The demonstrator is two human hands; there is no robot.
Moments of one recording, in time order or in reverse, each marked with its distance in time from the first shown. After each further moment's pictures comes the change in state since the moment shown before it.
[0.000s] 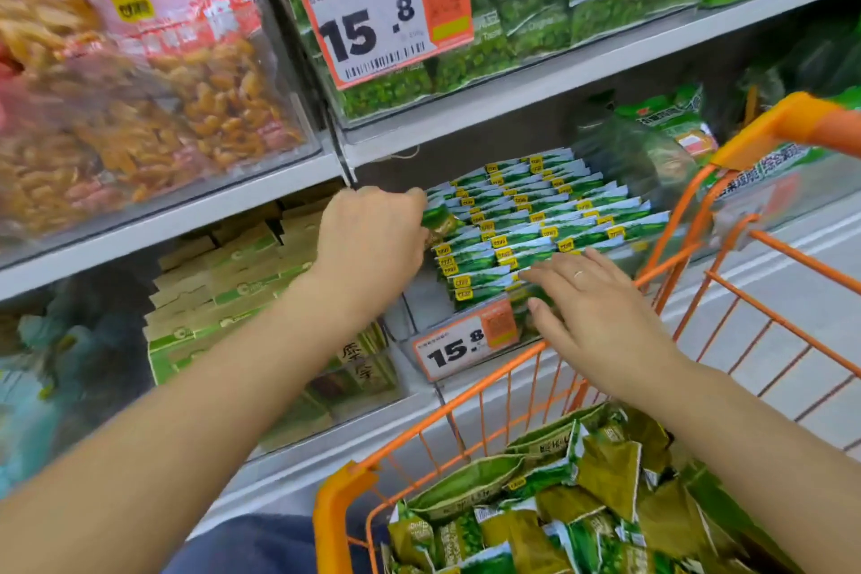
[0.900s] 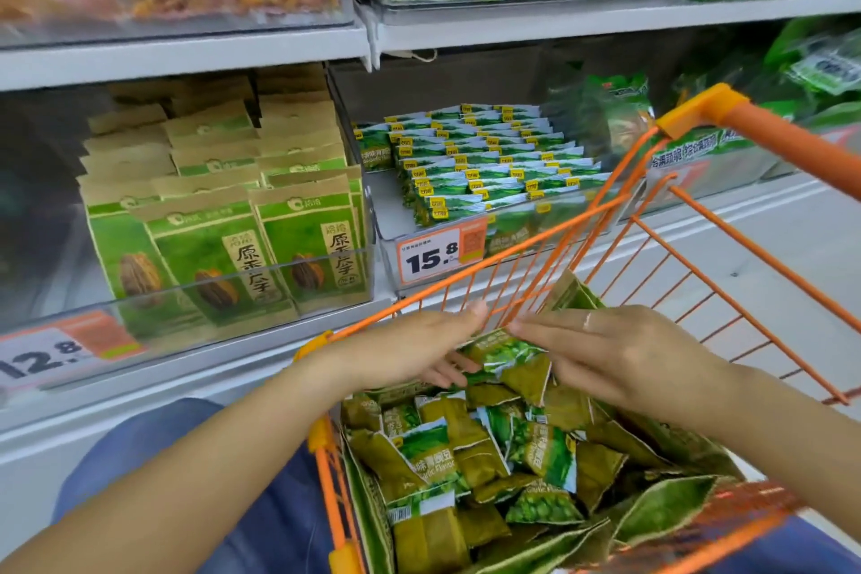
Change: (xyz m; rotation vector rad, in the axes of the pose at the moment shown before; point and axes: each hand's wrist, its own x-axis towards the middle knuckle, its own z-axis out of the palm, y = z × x) left_hand -0.131 0.047 0.035 -1.514 -1.027 -0.065; right_hand -0.088 -0.024 -0.062 -0.066 -0.225 -0.511
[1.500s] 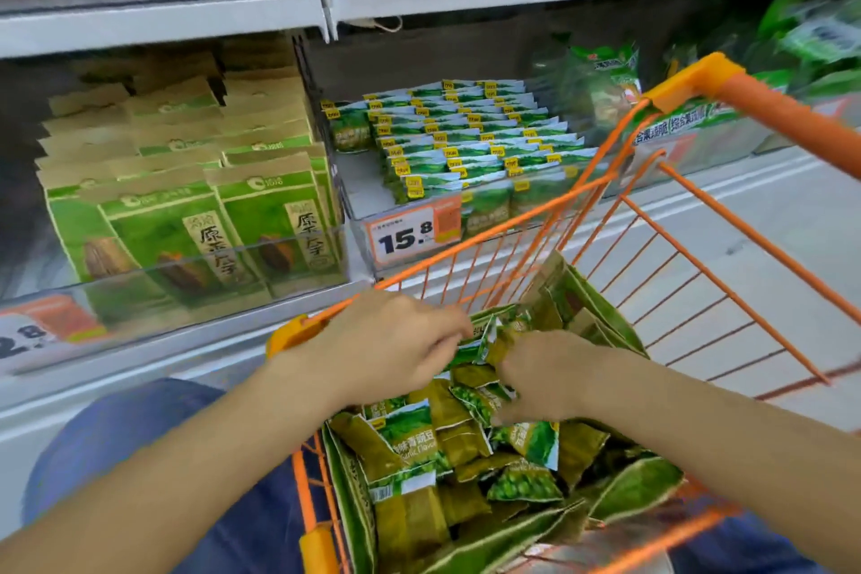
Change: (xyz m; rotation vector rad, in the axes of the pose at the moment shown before) left_hand 0.008 -0.020 0.011 0.992 0.423 0.672; right_hand 0.024 -0.017 0.044 -0.060 -1.033 0.291
